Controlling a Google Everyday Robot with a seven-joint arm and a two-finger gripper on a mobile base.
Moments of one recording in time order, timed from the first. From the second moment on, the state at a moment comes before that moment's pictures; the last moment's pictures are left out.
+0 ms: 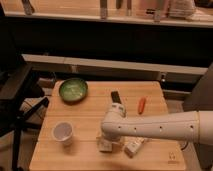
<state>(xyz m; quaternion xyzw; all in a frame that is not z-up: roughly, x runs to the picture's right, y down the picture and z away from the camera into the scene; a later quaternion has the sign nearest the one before) 0.031 0.277 0.770 -0.24 -0.20 -0.56 0.76</state>
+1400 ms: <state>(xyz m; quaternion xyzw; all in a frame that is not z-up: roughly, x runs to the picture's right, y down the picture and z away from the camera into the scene) 0.028 0.285 0.775 -0.25 -0.20 -0.57 0.75</state>
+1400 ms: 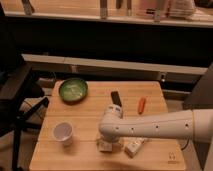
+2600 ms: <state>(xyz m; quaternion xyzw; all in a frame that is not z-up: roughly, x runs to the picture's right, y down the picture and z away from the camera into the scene) 0.025 0.287 0.778 -0.25 -0.20 -0.58 0.75</state>
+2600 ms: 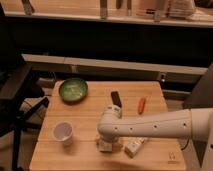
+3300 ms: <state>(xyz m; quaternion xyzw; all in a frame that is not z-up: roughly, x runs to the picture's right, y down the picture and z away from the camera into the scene) 0.023 0.287 0.779 -0.25 -0.20 -0.58 0.75</state>
